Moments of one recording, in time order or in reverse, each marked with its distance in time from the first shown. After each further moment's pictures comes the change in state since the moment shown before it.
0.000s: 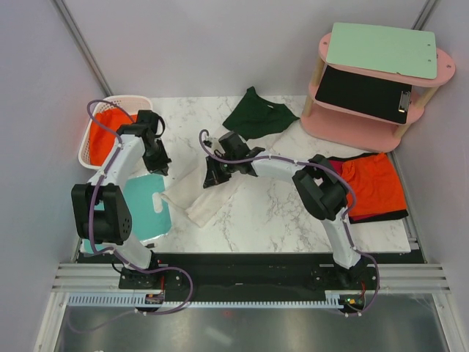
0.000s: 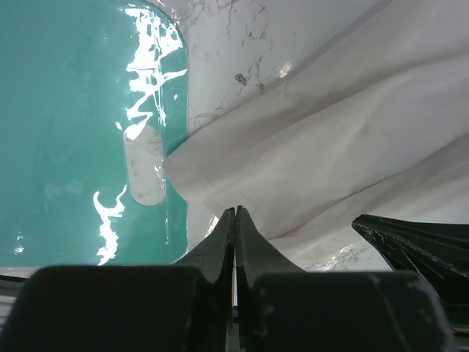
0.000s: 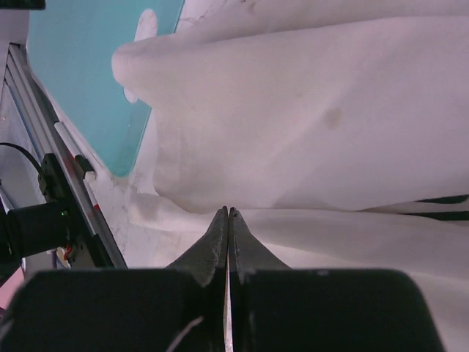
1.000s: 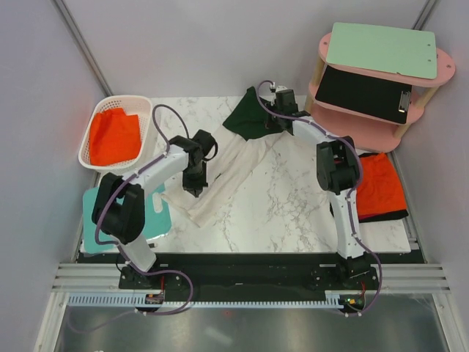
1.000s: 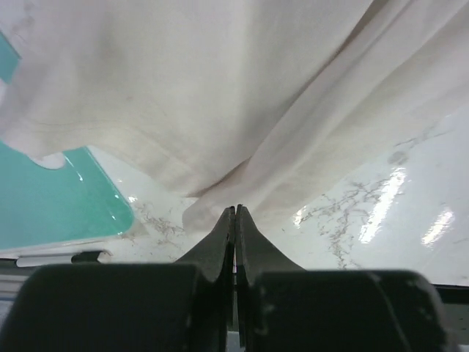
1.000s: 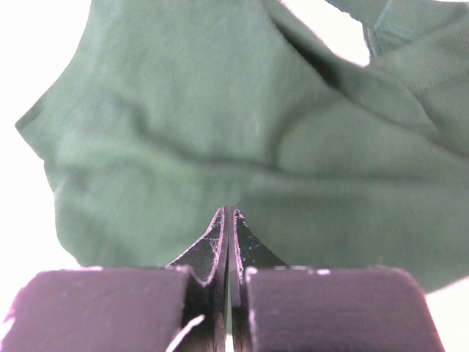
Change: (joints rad) left arm -0.433 0.086 -0.096 -0.034 -0.077 -0.061; right arm -0.456 0.290 0.457 -0.046 0.440 -0.165
